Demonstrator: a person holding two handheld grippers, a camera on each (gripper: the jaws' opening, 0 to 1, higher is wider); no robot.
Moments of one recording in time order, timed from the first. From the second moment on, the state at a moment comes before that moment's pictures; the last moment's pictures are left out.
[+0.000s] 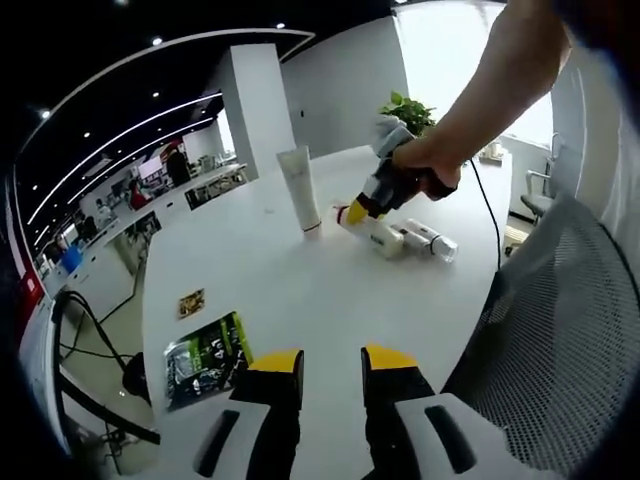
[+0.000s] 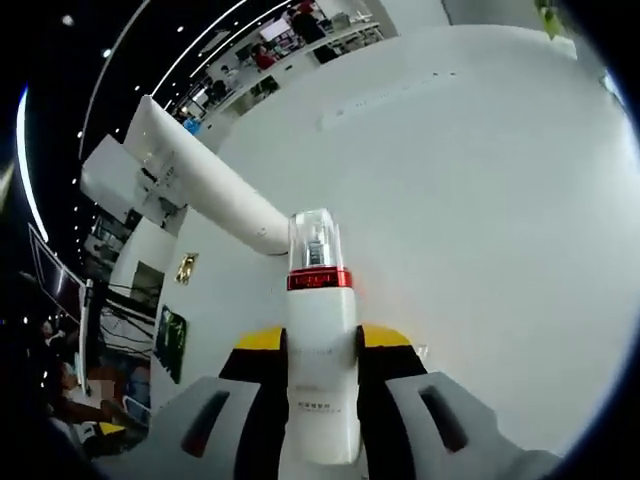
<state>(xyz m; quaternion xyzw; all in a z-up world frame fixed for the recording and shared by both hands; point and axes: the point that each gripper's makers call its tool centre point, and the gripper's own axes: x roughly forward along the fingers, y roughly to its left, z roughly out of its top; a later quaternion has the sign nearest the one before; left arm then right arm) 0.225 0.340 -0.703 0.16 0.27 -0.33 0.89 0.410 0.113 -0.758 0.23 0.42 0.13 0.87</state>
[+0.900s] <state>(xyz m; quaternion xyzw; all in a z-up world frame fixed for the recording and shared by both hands) 0.211 0.315 -0.700 0.13 0.27 -0.39 0.87 0.346 0.156 -0.696 0.26 0.30 0.24 0.89</state>
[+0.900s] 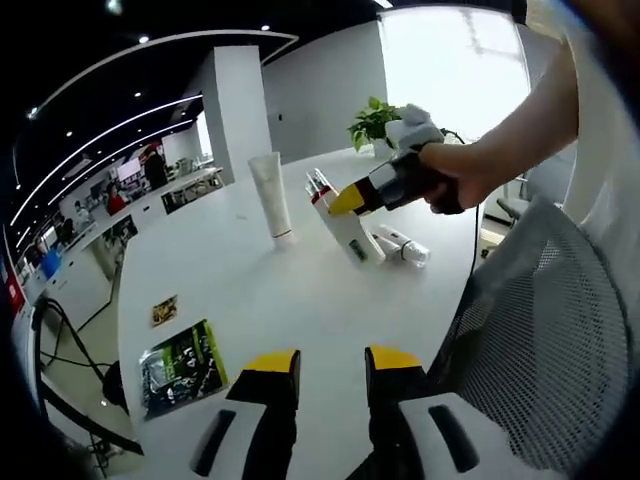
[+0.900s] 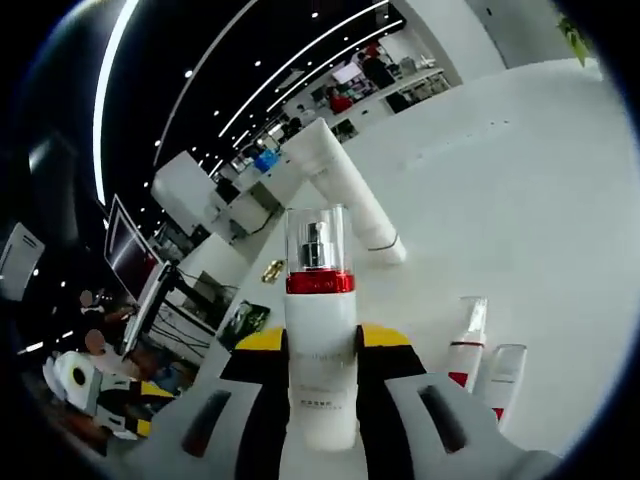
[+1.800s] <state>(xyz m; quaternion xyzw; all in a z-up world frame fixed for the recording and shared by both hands) 0.229 0.251 -0.671 -0.22 0.29 -0.41 0.84 0.282 0.254 -0.616 0.21 0.23 0.43 0.85</state>
